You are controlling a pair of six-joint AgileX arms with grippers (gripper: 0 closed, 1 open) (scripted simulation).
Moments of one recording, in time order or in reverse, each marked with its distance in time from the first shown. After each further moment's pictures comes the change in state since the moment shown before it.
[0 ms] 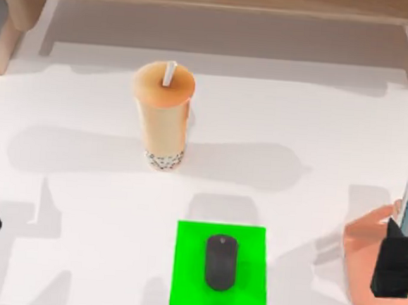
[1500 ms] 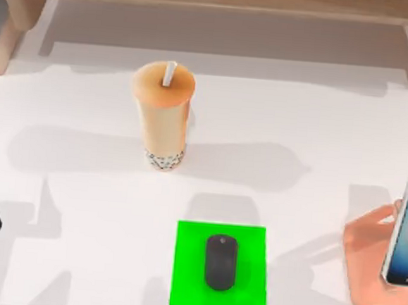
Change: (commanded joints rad) left arm 0.000 0.000 0.000 0.000 0.000 0.000; right arm -0.336 -0.354 -0.062 0.089 -0.061 -0.321
